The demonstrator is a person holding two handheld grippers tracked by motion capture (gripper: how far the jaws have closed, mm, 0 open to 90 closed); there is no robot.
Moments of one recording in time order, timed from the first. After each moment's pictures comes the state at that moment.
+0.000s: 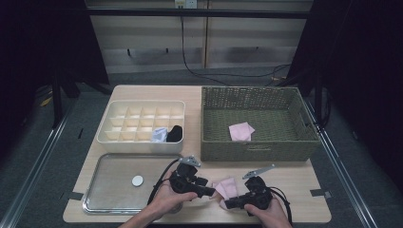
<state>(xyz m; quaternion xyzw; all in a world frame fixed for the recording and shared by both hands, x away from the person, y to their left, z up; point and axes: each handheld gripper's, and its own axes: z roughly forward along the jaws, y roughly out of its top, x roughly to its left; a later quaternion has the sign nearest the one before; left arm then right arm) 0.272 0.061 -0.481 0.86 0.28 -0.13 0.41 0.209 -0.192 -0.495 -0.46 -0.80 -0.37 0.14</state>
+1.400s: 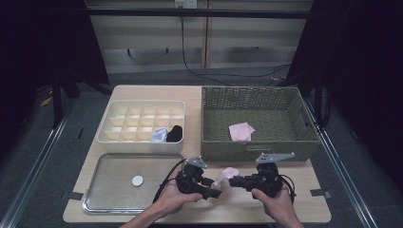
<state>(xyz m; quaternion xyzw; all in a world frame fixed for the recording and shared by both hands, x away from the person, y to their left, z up) 0.271 0.042 -0.483 0.87 0.23 -0.14 0.41 0.218 -0.208 -0.432 -0.43 -0.76 -0.48 0.04</state>
